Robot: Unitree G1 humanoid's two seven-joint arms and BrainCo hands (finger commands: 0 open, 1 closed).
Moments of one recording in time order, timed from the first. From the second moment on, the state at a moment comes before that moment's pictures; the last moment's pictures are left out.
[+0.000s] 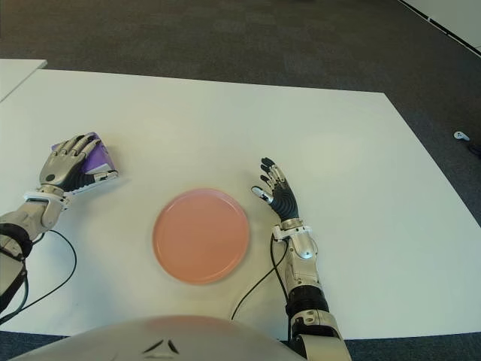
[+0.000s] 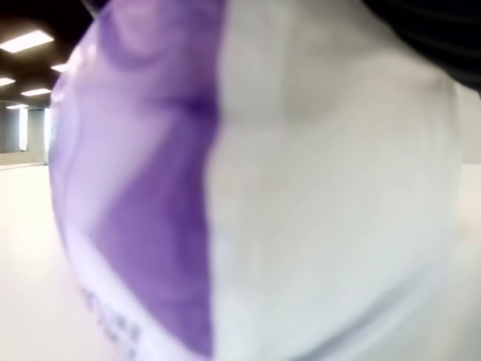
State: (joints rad) left arm -0.52 0.67 -0.51 1.30 0.75 -0.48 0.78; right arm -0.06 -0.12 -0.10 0.56 0.13 -0.57 0.33
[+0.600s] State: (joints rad) left arm -0.49 0.64 -0.47 1.30 0.71 -0.47 0.81; right arm -0.03 -0.16 -0.11 0.54 0.15 -0.57 0.36
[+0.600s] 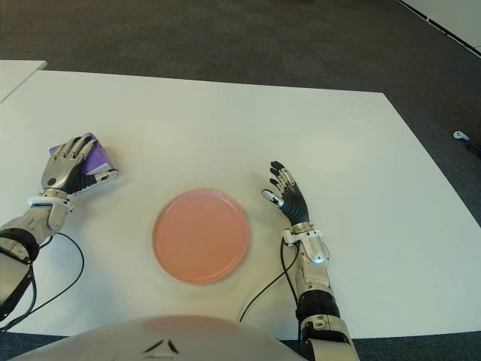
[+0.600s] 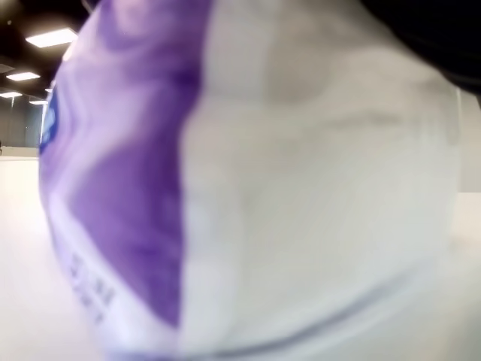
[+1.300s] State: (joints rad) left arm -0.49 0.69 -0.59 1.30 0.82 -0.38 0.92; right arm 0.00 -0.18 -0.11 0.51 0.18 -0.55 0.38
